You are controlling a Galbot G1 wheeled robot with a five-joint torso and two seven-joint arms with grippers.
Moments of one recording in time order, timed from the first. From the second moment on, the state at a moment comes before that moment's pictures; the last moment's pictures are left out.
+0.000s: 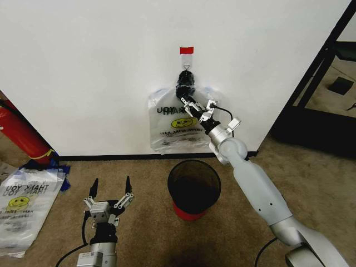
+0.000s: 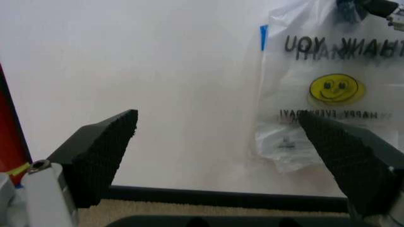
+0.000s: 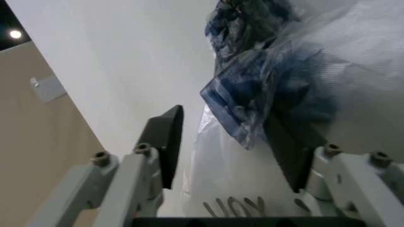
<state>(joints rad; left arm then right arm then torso) 1.78 -1.53 -0.50 -2.16 0.00 -0.36 -0.12 -0.53 1.29 0.08 1.36 1.12 0.00 -0.45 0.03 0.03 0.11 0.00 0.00</state>
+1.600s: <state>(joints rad) 1.79 -1.52 -0.48 -2.17 0.01 -0.38 -0.12 -0.84 1.15 0.15 1.64 1.05 0.01 -0.45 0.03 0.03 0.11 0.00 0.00</state>
